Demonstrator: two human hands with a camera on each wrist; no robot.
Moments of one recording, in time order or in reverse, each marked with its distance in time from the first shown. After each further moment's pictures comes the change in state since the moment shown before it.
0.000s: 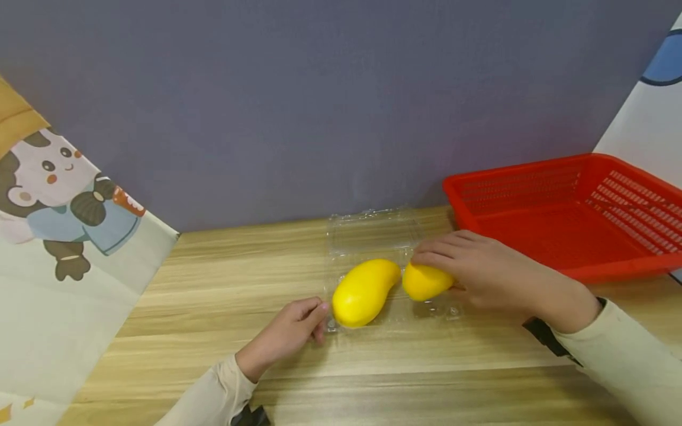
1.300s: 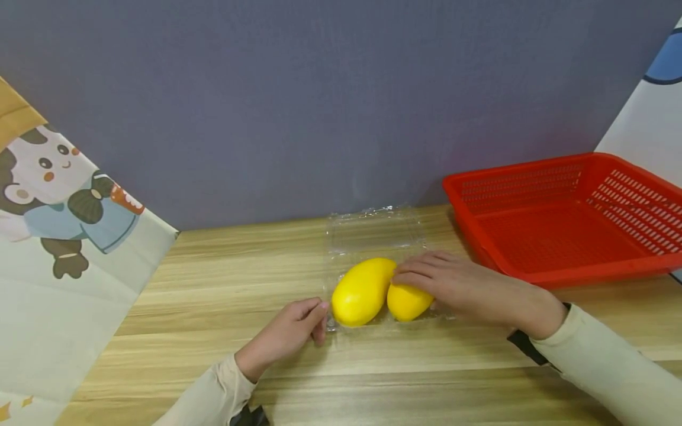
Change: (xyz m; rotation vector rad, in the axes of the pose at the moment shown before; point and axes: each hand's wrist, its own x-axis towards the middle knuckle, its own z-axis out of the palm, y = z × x) left_hand 0.000 -0.001 0.001 0.011 0.000 -0.019; right_hand 0.008 -0.014 0.028 0.079 -0.090 -0.120
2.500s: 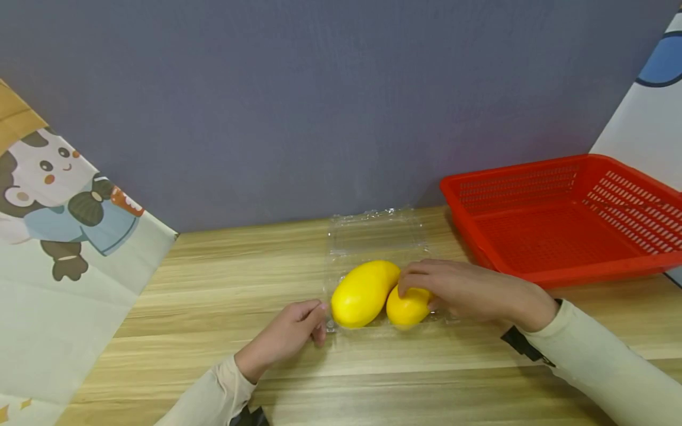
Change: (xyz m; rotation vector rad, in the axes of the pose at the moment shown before) left_hand -0.001 0.000 0.001 -0.019 0.008 0.026; right_hand 0.001 0.000 -0.002 0.234 -0.113 0.104
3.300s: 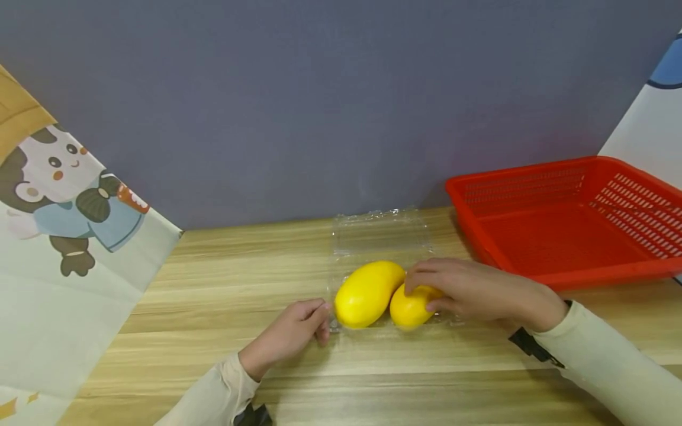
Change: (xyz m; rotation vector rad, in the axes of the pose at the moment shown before) left_hand 0.000 0.002 -0.001 0.004 -0.004 0.011; right_hand 0.000 0.007 0.000 0.015 0.015 0.025
